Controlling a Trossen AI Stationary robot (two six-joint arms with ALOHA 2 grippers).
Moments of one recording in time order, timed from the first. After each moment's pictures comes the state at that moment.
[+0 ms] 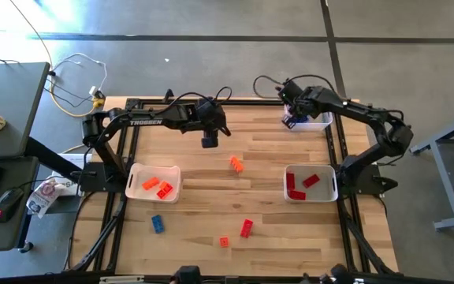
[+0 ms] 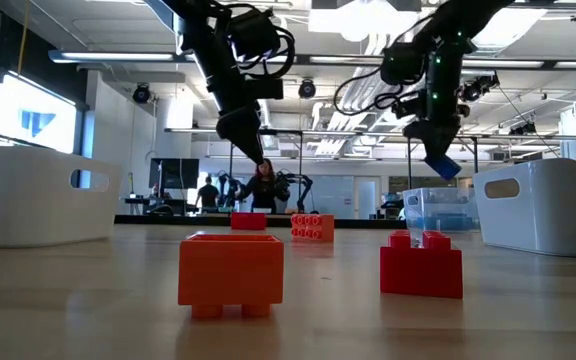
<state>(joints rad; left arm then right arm) 0.47 1.72 1.27 -0.52 -0.31 0.44 -0.69 1.48 1.13 -0.90 0.46 0.00</state>
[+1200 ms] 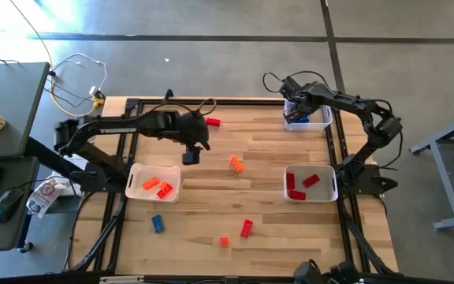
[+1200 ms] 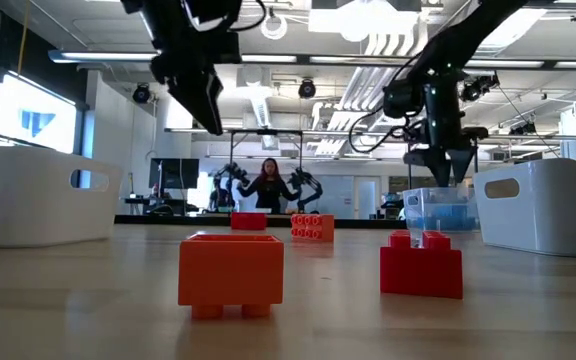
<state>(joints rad) 0.36 1.45 1.14 -0.76 -0.09 0.26 -0.82 1.62 1.13 -0.92 0.45 0.27</state>
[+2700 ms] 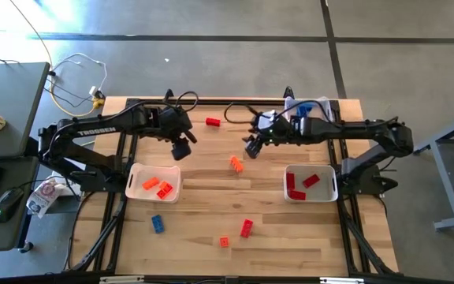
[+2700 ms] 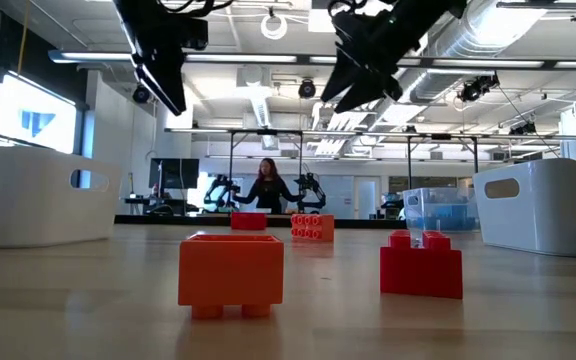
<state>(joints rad) 0.38 1.27 1.14 -0.98 -0.21 -0.12 -0.17 1.45 1.13 -0.39 0.19 0.37</state>
